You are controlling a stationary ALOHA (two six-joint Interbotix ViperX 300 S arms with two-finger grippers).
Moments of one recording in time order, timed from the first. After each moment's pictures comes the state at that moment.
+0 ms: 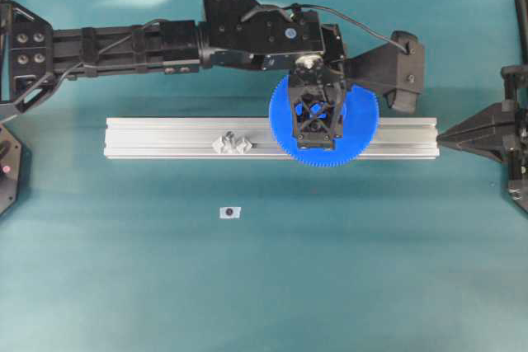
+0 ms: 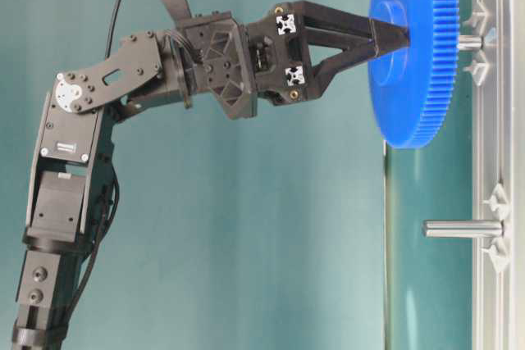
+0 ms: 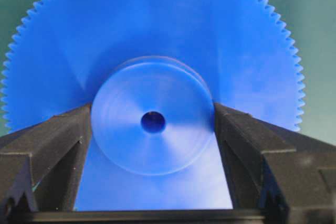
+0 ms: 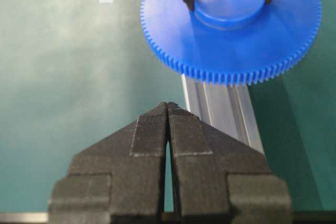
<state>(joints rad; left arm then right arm) 0.14 0.56 -0.47 0.01 1.18 0.23 -0.04 -1.07 1.27 0.02 0.27 0.11</state>
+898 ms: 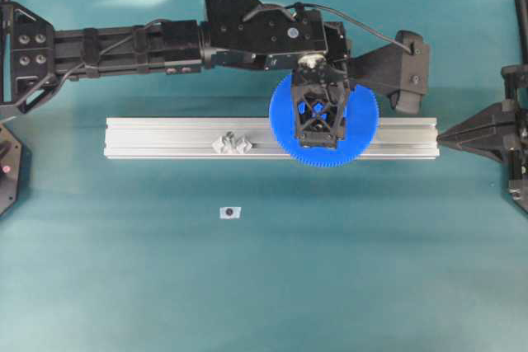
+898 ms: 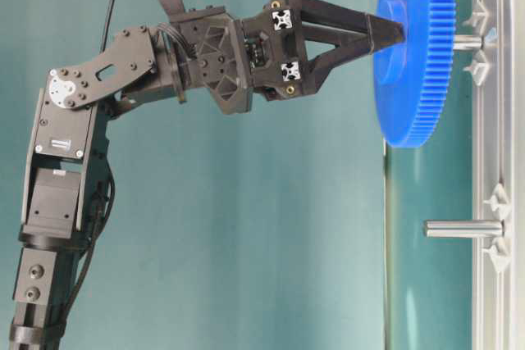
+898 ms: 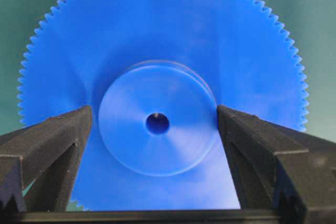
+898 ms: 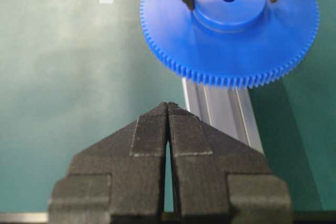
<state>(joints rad) 0.13 0.56 -0.49 0.02 1.19 0.24 -0.04 -1.07 1.27 0.02 0.27 0.11</state>
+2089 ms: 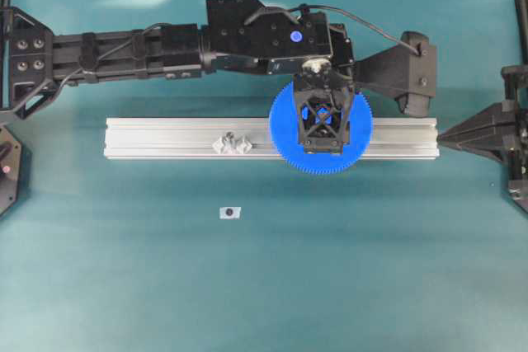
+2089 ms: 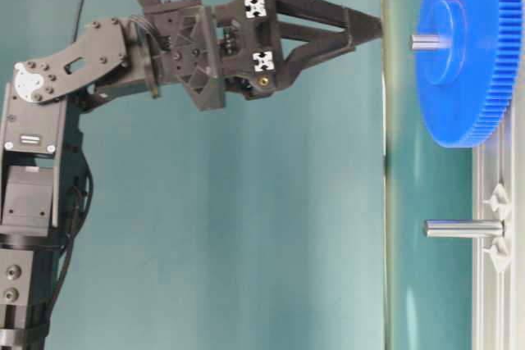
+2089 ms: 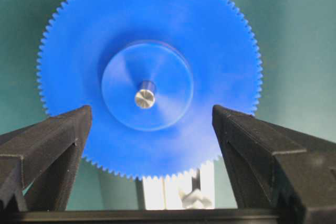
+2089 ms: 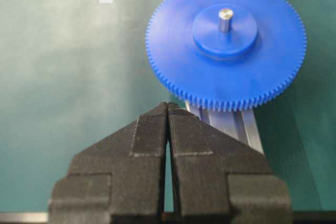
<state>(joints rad) 0.11 0.56 -0.56 0.02 1.27 0.19 -0.04 -1.07 1.27 0.02 0.27 0.11</state>
